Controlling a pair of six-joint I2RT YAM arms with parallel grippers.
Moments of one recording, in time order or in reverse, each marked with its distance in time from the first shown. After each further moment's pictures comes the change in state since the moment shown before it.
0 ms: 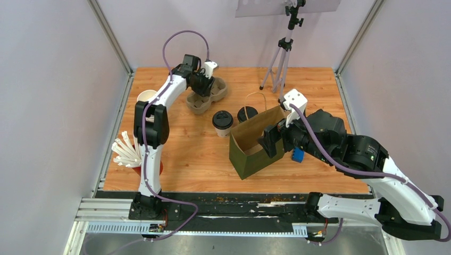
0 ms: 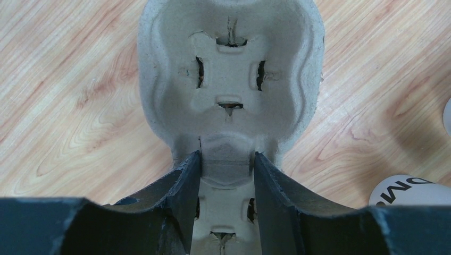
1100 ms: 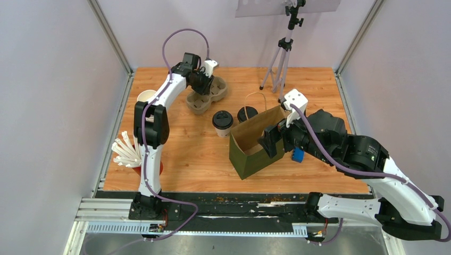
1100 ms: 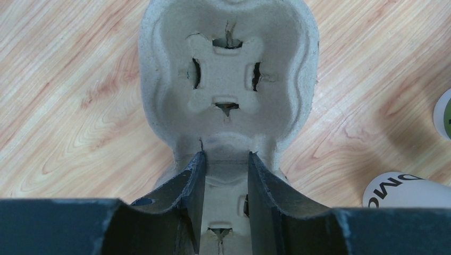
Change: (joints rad) left arm 0.001 0.000 0.039 -0.042 0.005 0.000; right arm 0.000 -0.003 0.000 0.000 0.000 -0.001
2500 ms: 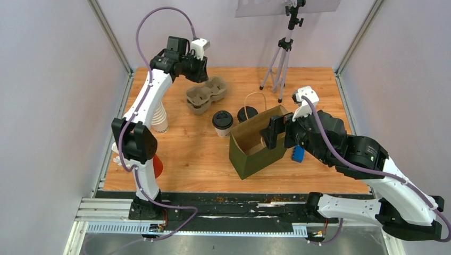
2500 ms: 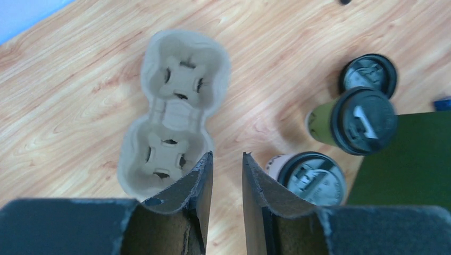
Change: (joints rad) left arm -0.016 -0.278 0.022 -0.133 0.043 -0.232; right arm 0.000 -0.011 -0.013 0.001 0.127 0.192
